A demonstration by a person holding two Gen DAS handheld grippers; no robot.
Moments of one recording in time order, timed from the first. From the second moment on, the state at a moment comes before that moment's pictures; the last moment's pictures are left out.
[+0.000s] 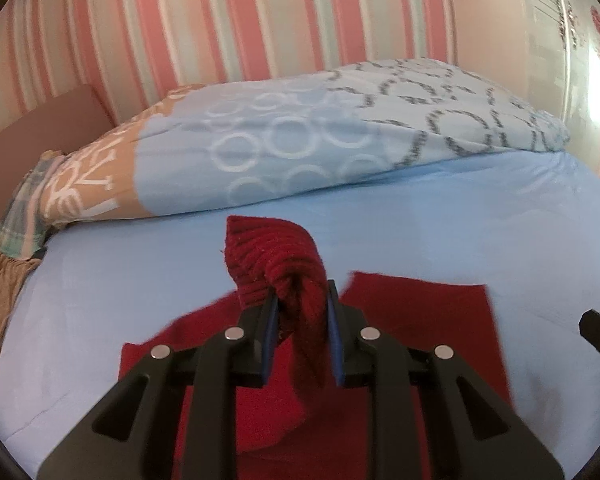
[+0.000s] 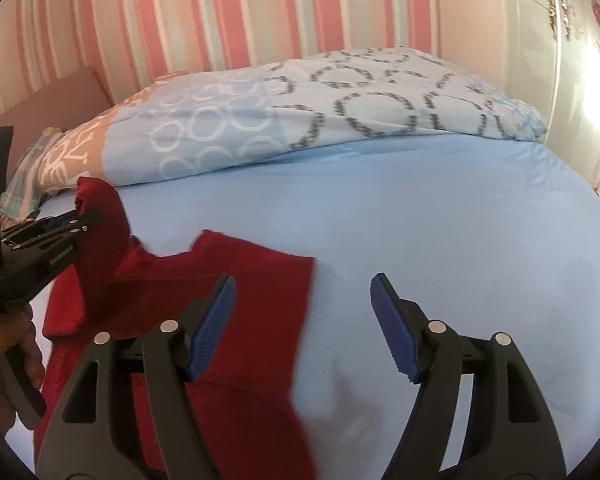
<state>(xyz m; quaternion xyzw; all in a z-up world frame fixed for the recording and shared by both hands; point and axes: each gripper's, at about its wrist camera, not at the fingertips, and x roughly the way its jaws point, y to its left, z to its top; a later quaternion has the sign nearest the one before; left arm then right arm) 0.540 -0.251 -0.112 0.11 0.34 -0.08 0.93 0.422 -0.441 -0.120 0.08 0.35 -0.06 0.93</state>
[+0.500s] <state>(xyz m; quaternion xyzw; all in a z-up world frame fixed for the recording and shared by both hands) 0.526 -0.345 -0.160 0.14 0.34 -0.08 0.93 0.405 -0.499 -0.145 0.10 0.36 -0.08 0.92</state>
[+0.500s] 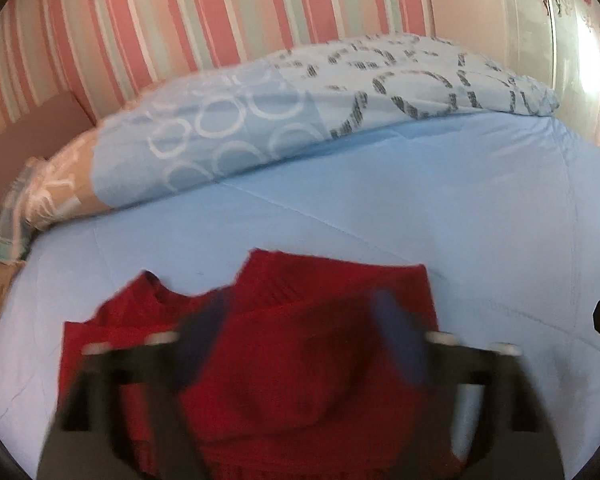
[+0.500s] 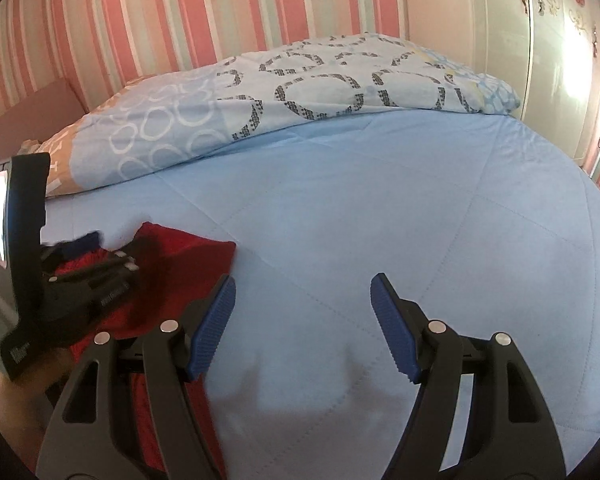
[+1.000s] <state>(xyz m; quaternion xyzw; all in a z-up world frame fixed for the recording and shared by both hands) 0.523 -0.179 -0.165 0.13 0.35 0.00 0.93 0.447 -0.435 -0.164 0.09 0.40 -0.05 0.91</state>
